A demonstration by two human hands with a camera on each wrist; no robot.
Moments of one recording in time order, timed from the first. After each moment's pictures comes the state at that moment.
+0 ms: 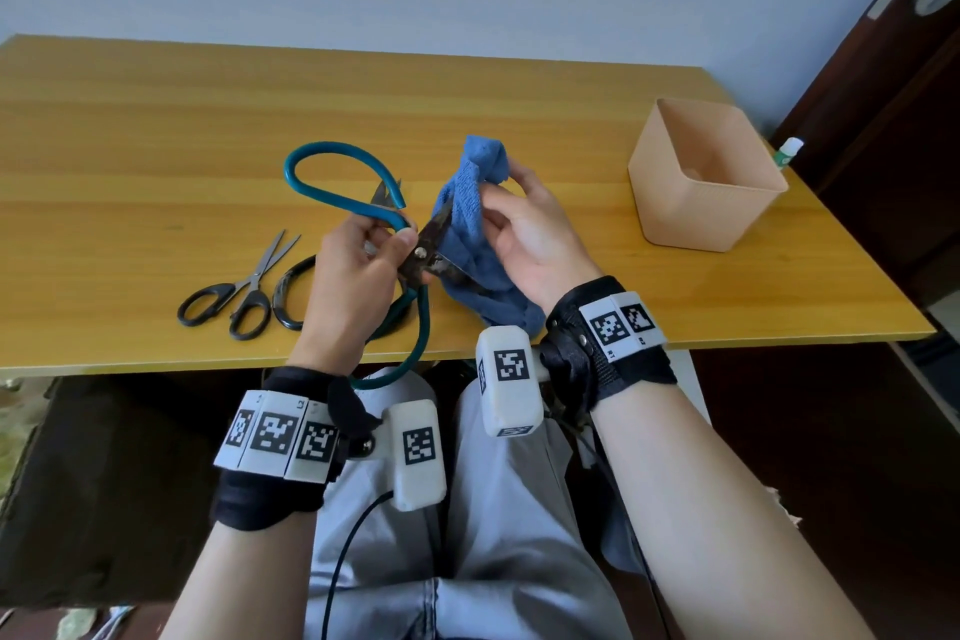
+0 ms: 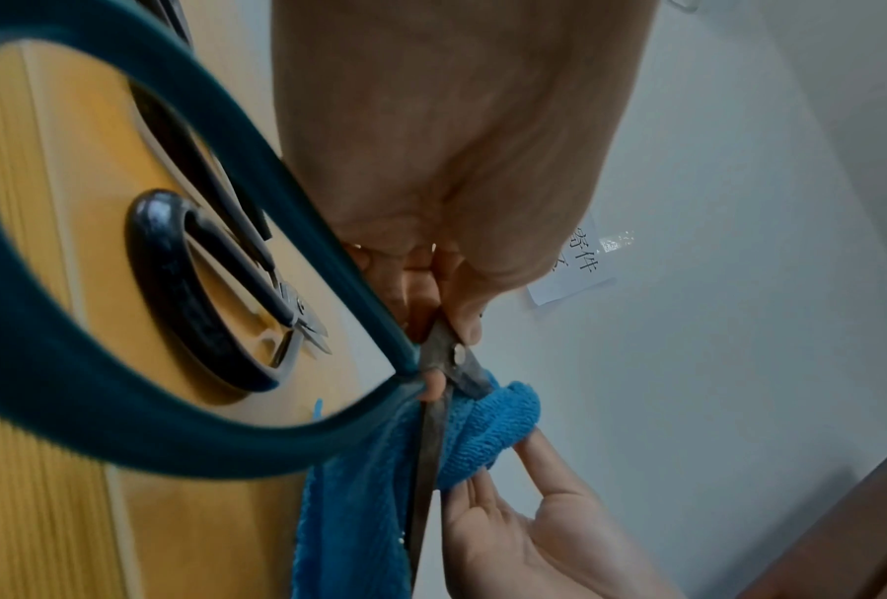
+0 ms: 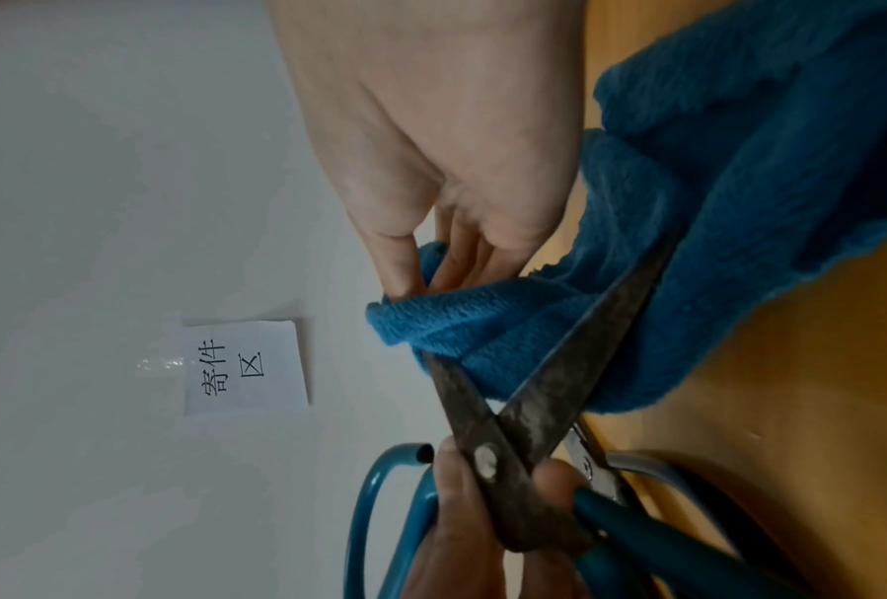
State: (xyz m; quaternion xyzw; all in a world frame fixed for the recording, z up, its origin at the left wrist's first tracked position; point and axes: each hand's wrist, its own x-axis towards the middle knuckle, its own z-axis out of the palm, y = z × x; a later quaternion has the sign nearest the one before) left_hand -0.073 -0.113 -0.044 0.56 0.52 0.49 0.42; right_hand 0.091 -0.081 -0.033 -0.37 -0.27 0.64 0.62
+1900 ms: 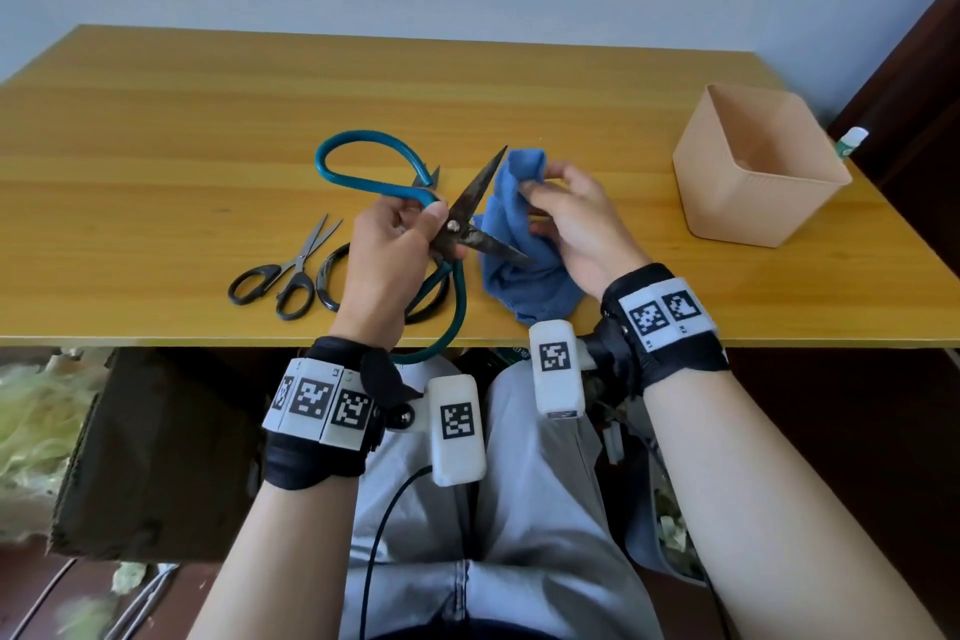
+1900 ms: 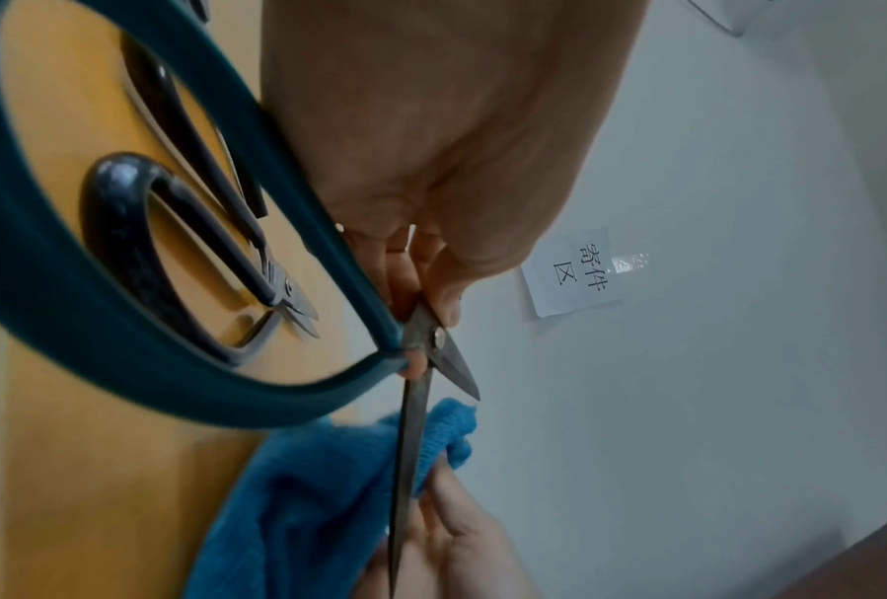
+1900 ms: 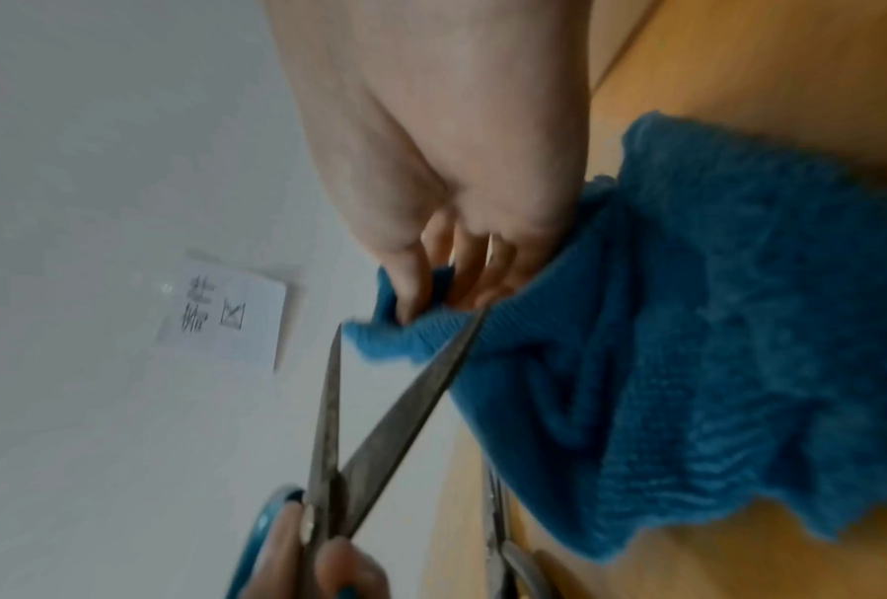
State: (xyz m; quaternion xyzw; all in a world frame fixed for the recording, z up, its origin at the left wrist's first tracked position) left_hand -0.077 -0.108 -0.042 0.50 0.53 0.51 0.46; right_hand 0.103 -0.071 -0.049 -0.53 -0.40 0.52 0.53
